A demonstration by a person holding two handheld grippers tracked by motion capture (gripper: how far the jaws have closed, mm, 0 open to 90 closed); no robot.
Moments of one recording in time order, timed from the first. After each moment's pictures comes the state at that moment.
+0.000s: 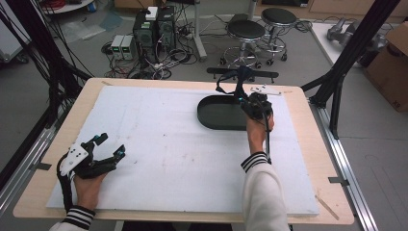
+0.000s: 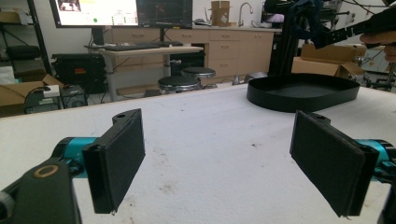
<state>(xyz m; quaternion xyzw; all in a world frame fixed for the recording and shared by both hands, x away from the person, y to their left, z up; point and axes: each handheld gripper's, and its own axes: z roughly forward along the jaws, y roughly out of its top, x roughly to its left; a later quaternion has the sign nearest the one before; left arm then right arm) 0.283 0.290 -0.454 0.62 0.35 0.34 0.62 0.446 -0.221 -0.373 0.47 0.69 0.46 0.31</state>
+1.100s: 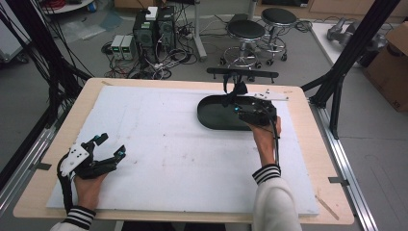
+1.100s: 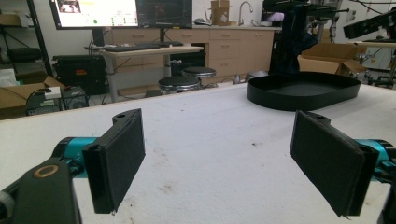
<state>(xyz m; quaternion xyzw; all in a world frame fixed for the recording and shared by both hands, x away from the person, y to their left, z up) 0.282 0.289 -0.454 0.62 0.34 0.34 0.62 0.412 -0.230 -0.360 0.42 0.72 0.48 0.27</state>
